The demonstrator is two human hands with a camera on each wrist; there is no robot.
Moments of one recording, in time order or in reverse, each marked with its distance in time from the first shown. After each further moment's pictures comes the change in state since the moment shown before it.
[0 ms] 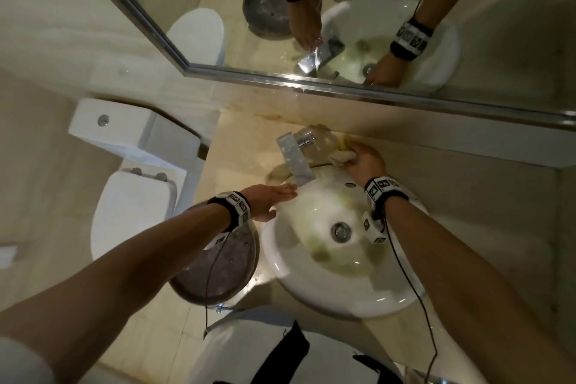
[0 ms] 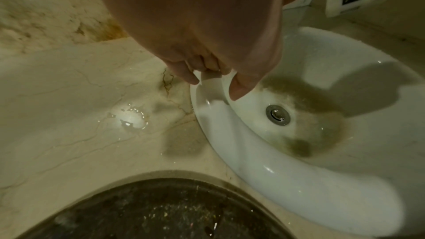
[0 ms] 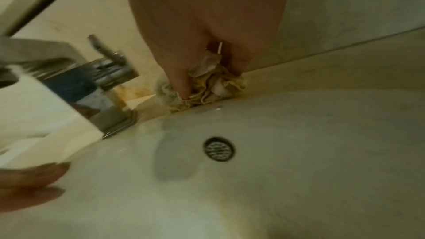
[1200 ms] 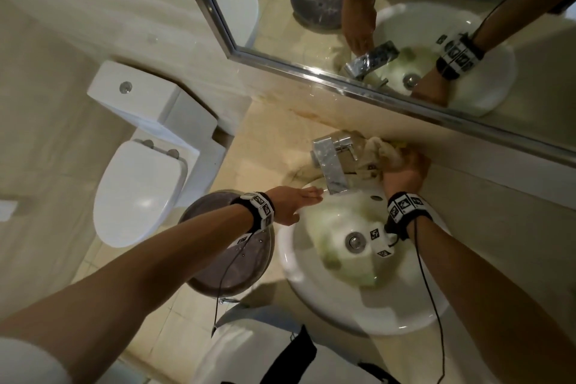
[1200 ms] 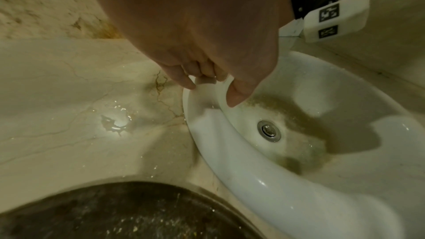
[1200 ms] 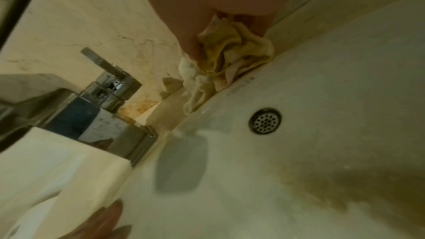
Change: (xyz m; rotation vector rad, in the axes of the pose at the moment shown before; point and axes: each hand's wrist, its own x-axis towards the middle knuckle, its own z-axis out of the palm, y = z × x) left_hand -0.005 0.000 0.007 -0.045 0.090 0.046; right_hand 0.009 -0.014 0.016 0.165 0.433 0.288
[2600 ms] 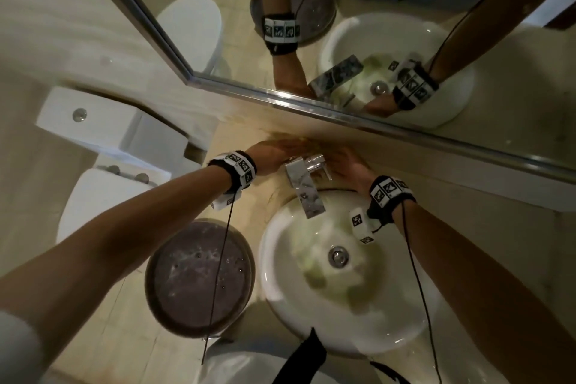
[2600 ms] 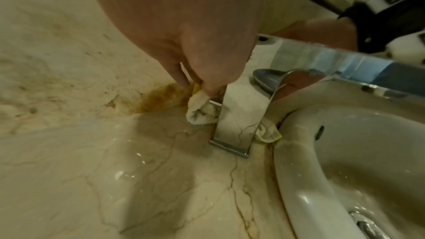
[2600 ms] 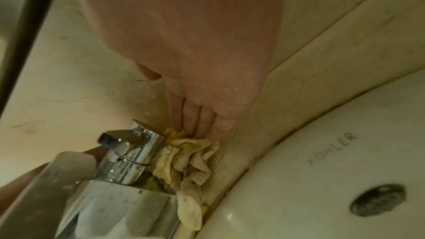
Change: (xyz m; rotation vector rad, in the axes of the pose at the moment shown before) left_hand 0.071 -0.075 -0.115 0.096 0.314 0.070; right_hand 0.024 -0.075 0.002 0.477 -0.879 0.304
